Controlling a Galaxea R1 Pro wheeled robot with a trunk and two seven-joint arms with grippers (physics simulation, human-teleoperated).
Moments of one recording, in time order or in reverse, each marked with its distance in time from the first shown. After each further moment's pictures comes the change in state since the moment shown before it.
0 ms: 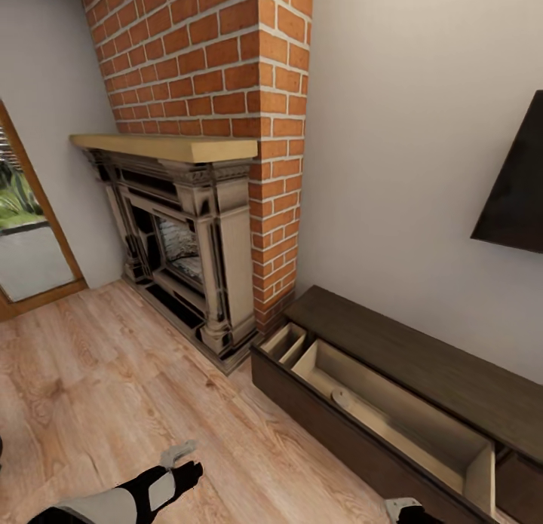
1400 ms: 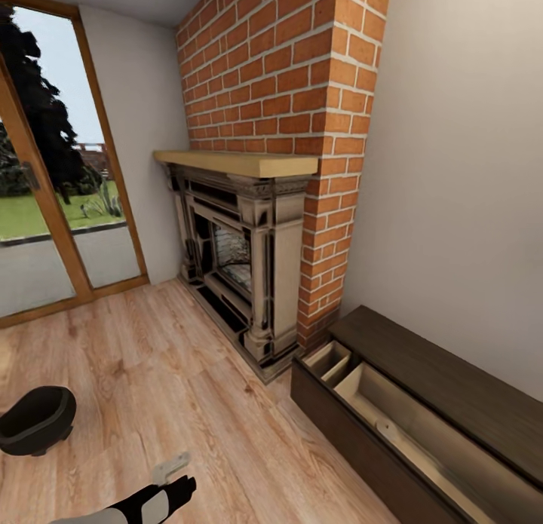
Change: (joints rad) left arm 0.055 0.012 0.010 -0.008 0.021 -0.054 0.002; right arm 0.069 -0.021 -0.001 0.045 -0.003 -0.001 0.134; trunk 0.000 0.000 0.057
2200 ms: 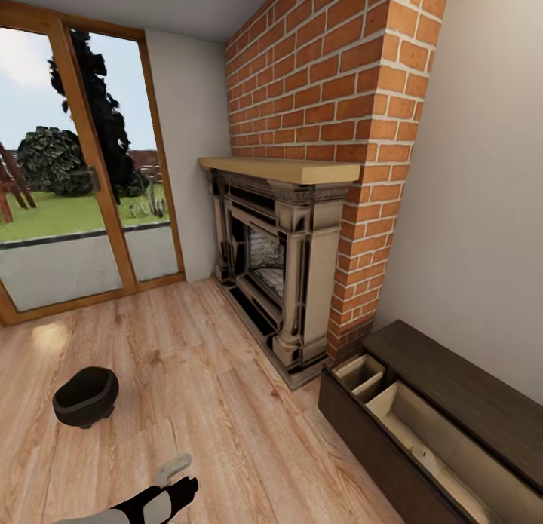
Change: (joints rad) left arm 0.001 -0.010 0.017 0.005 0.014 -0.004 0.002; right arm 0.012 -0.007 0.004 0.002 0.007 -0.058 -0.005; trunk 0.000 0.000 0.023
